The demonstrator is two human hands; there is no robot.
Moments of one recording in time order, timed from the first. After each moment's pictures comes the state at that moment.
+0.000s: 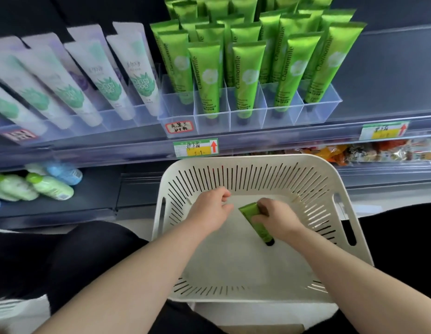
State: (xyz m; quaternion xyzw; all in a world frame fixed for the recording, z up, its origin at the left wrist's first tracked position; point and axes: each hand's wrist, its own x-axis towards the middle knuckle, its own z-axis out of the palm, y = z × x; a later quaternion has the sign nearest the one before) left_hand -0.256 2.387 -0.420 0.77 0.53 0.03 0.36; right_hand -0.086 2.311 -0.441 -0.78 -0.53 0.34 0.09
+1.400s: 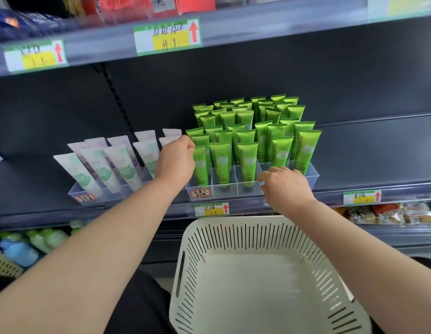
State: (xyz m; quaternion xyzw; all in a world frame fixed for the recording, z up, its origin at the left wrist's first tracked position) left_hand -0.279 2.496 -0.203 0.77 0.56 0.30 0.07; right_hand -0.063 2.388 -0.261 -0.74 -0.66 -0.11 0.09
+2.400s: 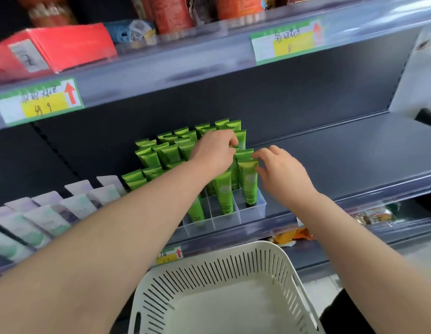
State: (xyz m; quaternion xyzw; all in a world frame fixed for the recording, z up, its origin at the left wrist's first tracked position) left_hand -0.064 2.491 -0.144 0.89 0.41 0.18 0.07; right_hand 0.060 2.388 -0.208 -0.75 -0.59 -0.09 0.27
